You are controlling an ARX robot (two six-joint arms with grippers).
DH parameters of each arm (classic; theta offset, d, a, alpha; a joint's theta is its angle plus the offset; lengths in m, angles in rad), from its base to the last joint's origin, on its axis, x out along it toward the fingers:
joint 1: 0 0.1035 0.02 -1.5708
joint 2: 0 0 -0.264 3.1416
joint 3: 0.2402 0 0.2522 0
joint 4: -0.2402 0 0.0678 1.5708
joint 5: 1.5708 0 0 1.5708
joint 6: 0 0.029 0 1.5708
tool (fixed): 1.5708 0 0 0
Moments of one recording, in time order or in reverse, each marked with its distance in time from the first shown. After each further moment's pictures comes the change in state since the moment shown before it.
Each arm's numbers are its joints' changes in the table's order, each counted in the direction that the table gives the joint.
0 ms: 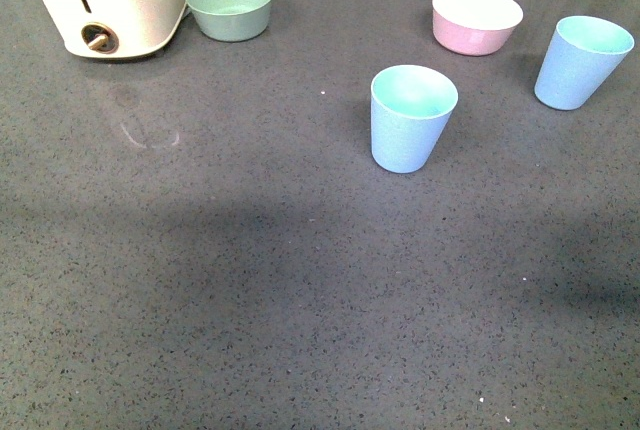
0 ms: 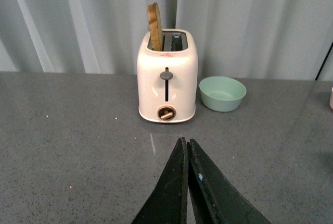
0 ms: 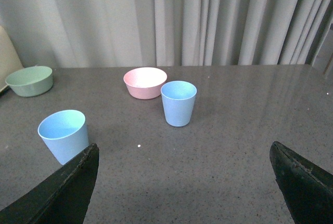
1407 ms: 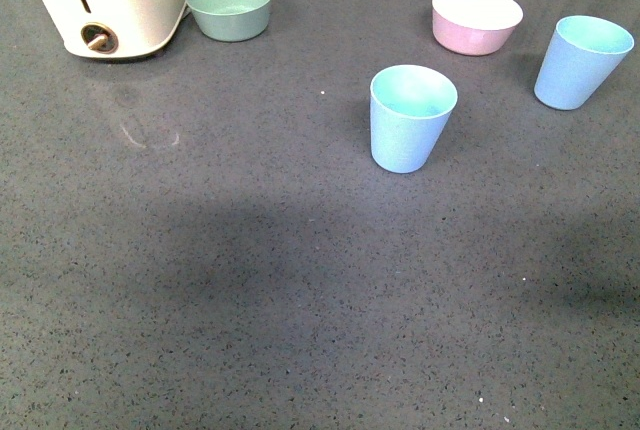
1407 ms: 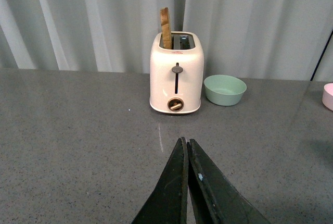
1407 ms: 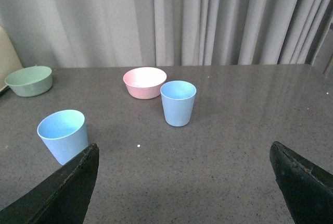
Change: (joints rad) left arm 0.105 -0.801 -0.061 -0.728 0.106 0.002; right arm 0.000 0.000 0.000 0.000 0.000 0.000
